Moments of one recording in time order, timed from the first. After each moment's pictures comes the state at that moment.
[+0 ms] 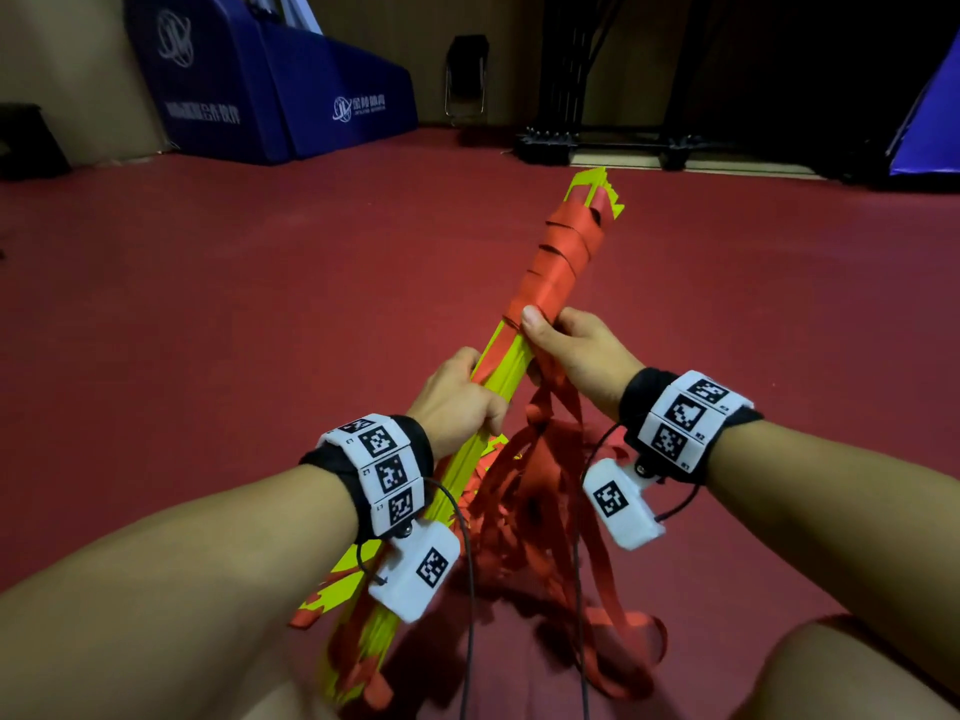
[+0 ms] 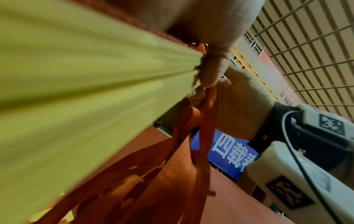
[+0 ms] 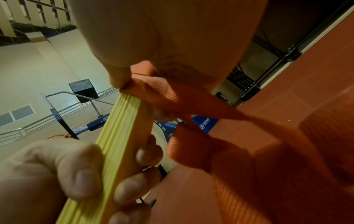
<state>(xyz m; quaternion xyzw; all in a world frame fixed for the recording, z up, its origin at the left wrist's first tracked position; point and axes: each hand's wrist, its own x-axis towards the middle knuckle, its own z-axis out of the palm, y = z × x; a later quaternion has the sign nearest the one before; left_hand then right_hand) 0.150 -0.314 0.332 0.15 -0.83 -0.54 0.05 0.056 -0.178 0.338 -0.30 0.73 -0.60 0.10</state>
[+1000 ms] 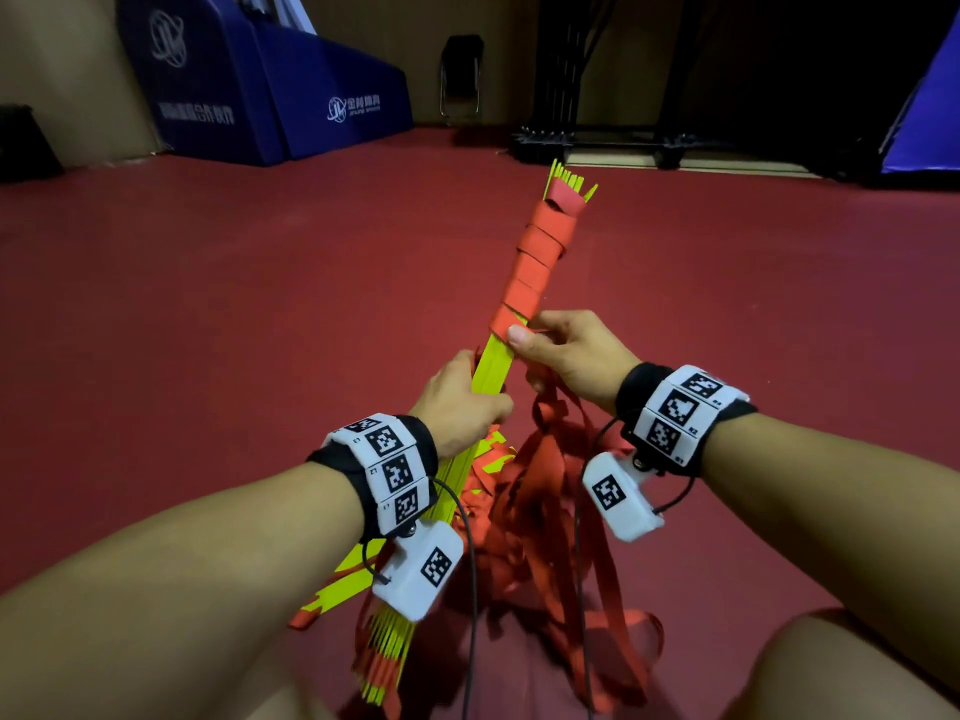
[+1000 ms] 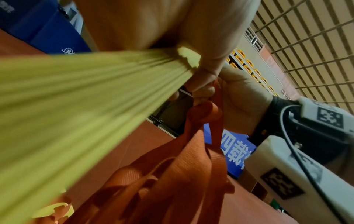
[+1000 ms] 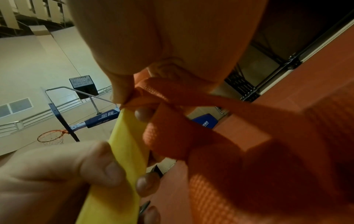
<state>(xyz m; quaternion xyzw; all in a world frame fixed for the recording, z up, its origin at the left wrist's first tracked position) 0.143 -0.313 0.319 0.14 -0.86 -0.49 0.07 0.054 -0.172 0.338 -0.34 0.74 -0.57 0.11</state>
